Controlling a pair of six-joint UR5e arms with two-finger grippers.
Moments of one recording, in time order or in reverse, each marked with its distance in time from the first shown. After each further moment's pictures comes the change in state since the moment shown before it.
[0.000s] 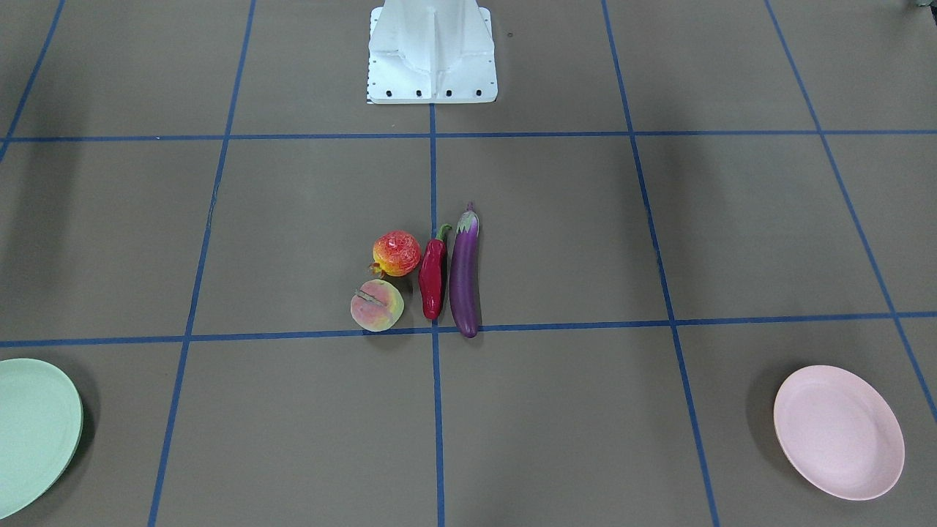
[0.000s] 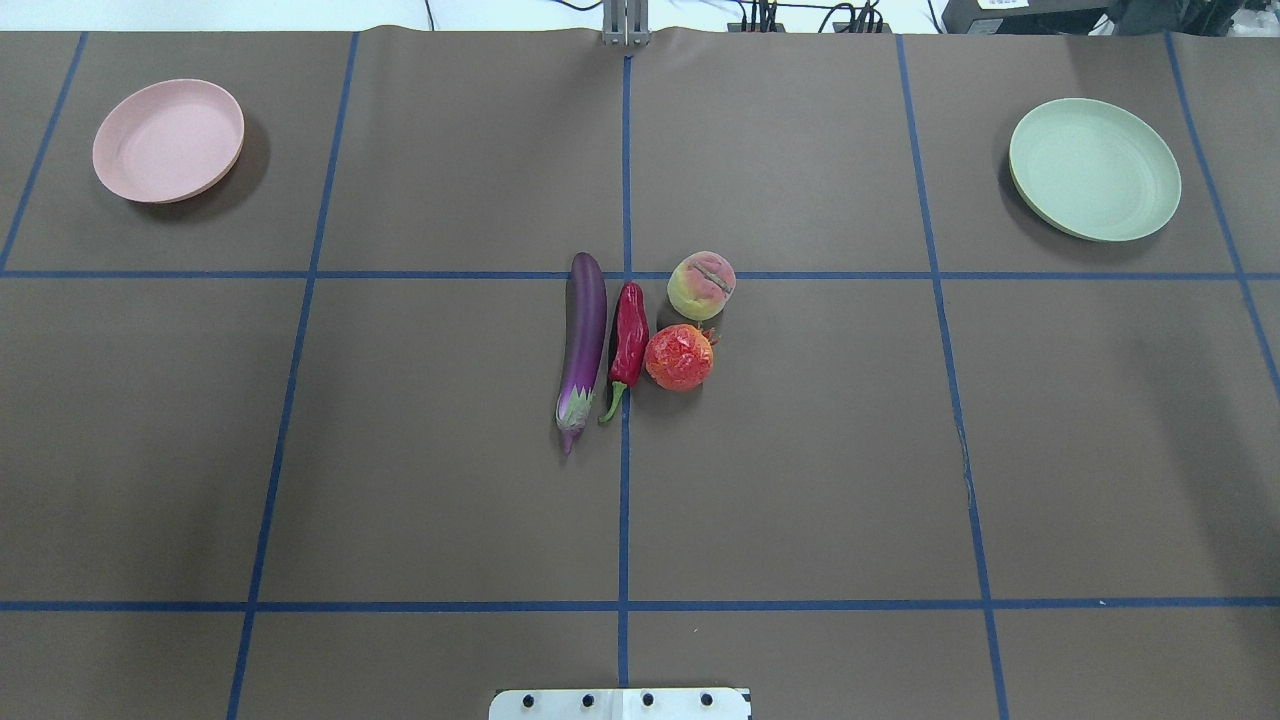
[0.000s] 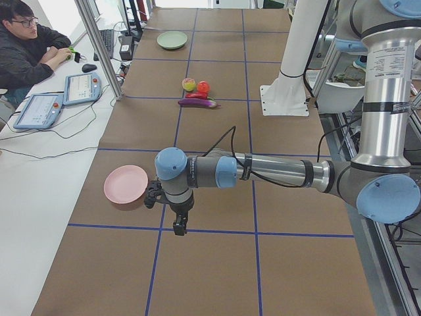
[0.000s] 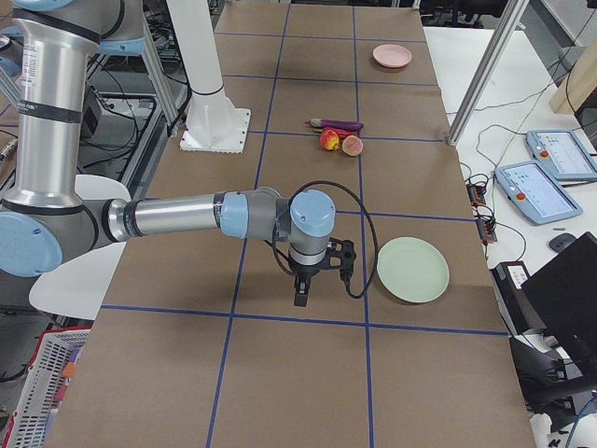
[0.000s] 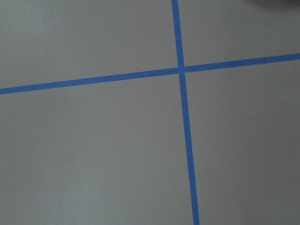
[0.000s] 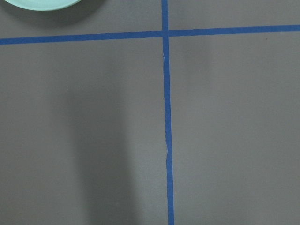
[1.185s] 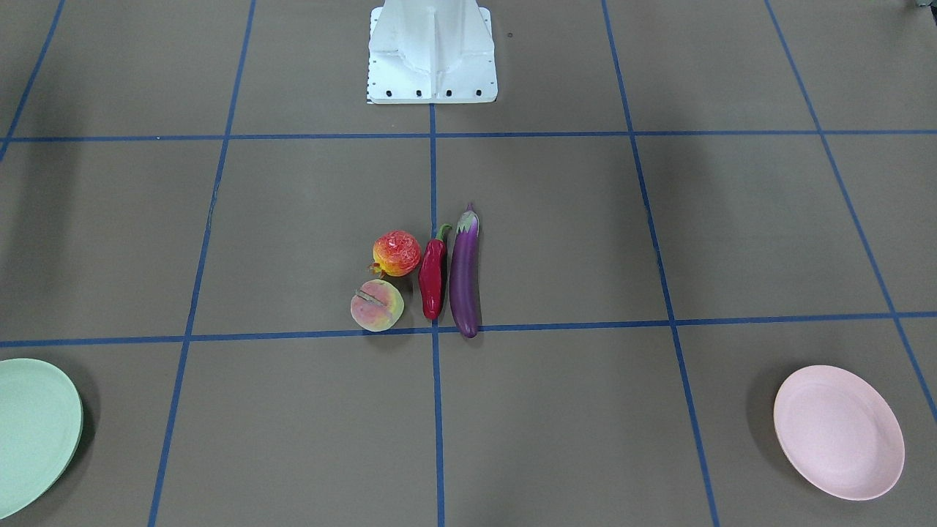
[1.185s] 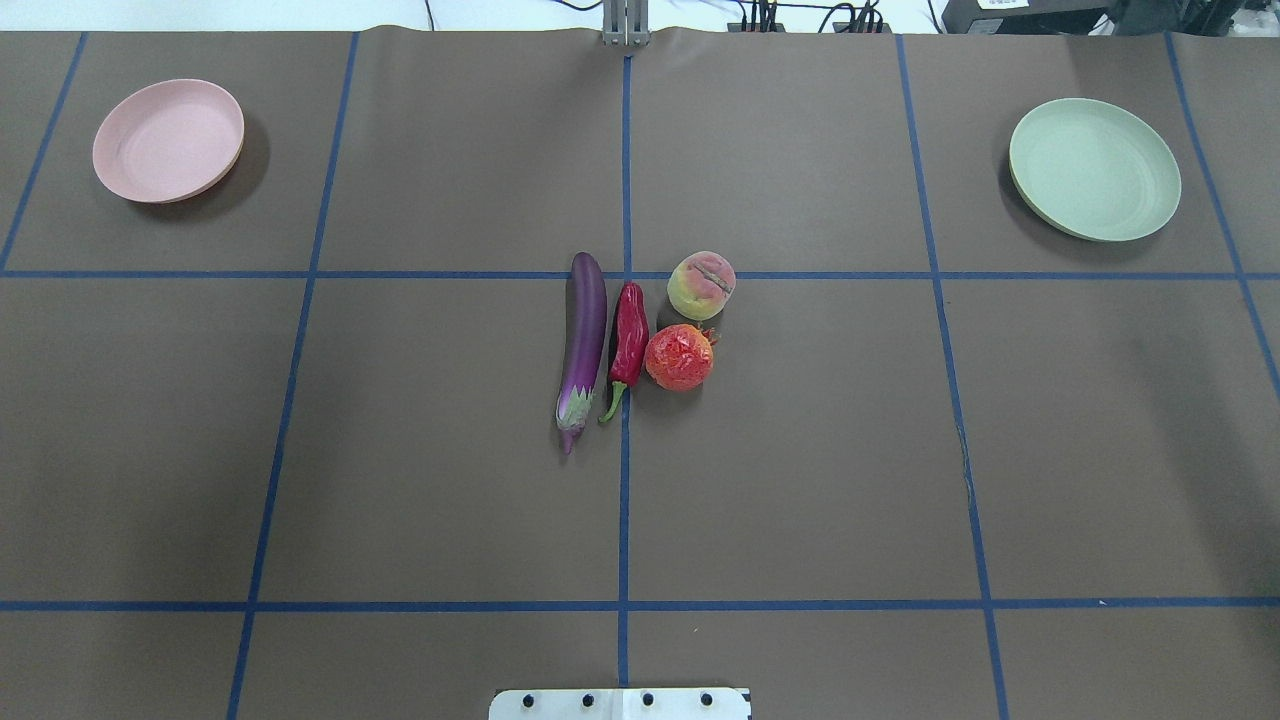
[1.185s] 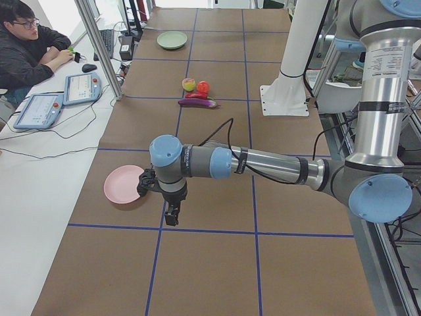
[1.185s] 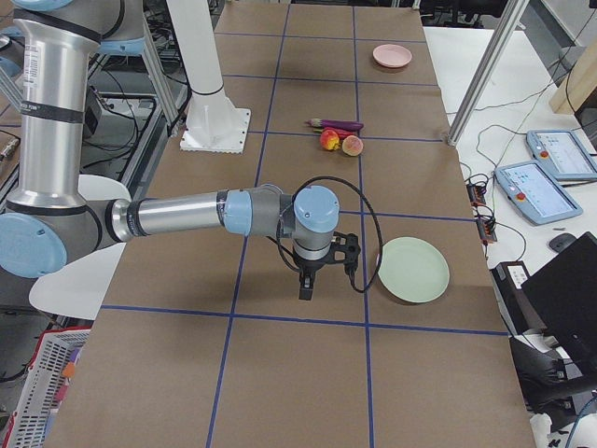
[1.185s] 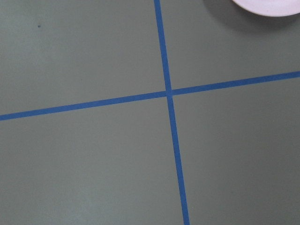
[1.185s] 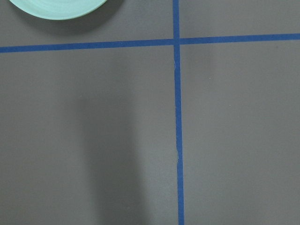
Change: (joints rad) left arm 0.003 -0.057 -0.025 -0.004 0.001 -0.010; right arm 0.000 0.019 0.004 -0.001 0.043 0.003
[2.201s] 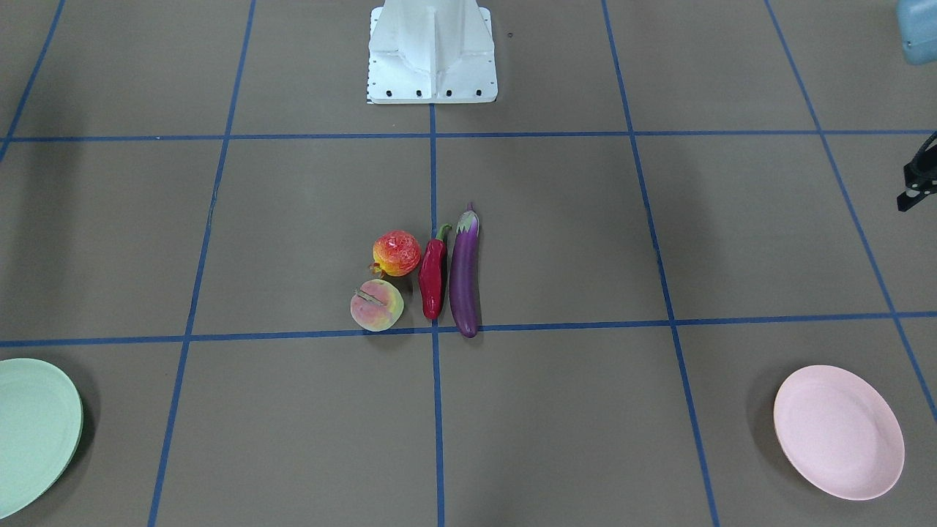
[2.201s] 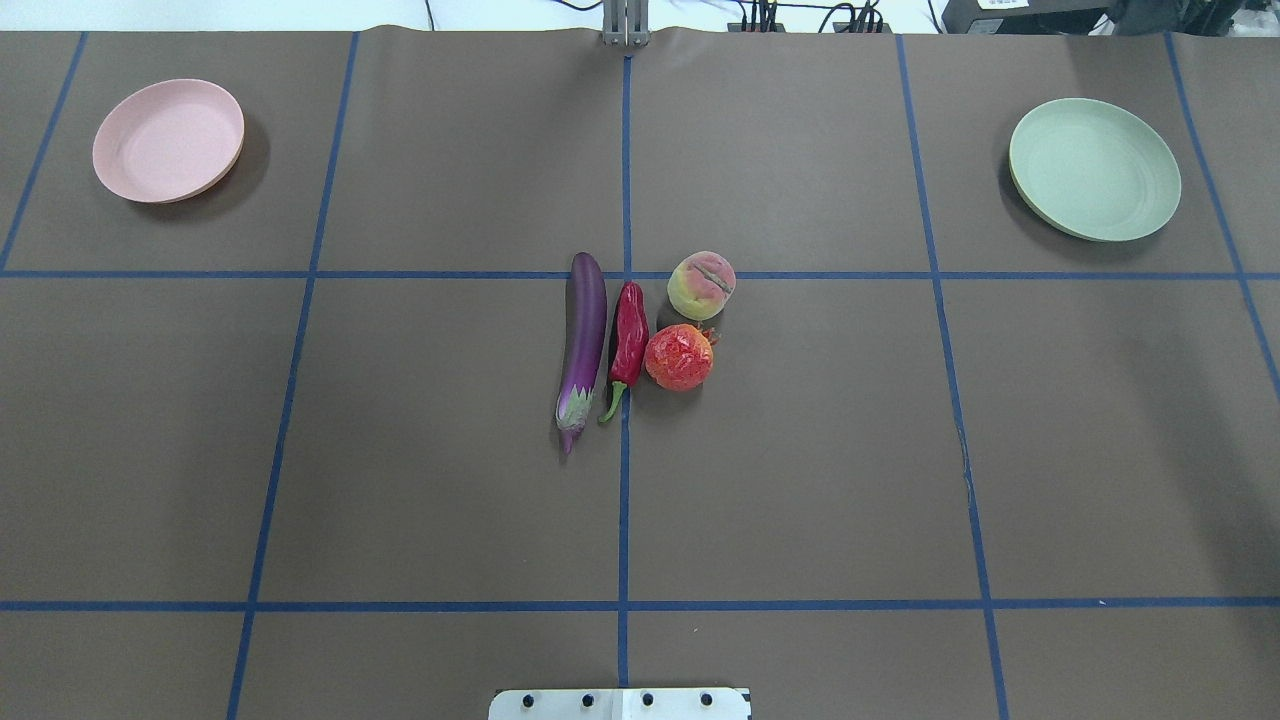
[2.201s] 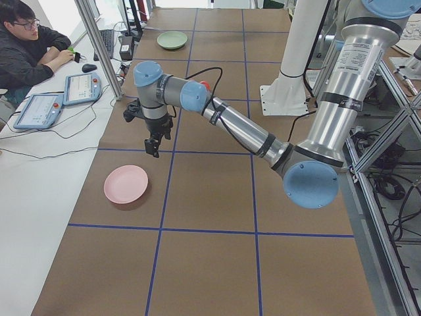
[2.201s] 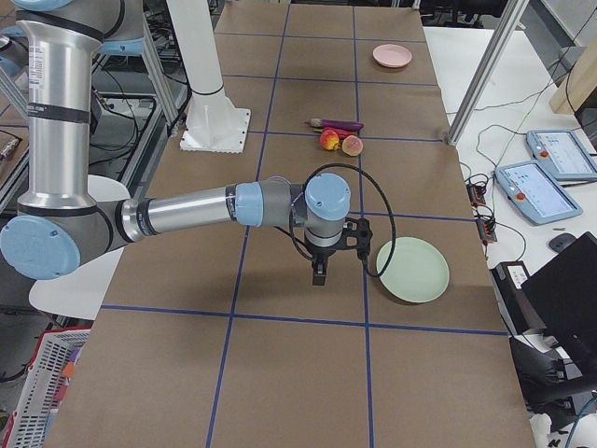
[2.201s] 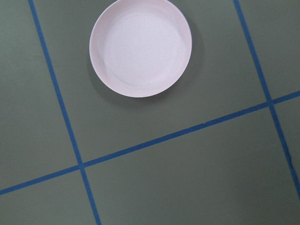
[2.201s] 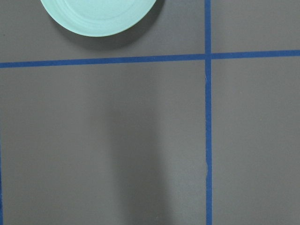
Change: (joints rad) left arm 0.204 -0.304 -0.132 0.228 -0.005 -0.144; right arm -0.003 0.058 -0.009 0.002 0.064 0.011
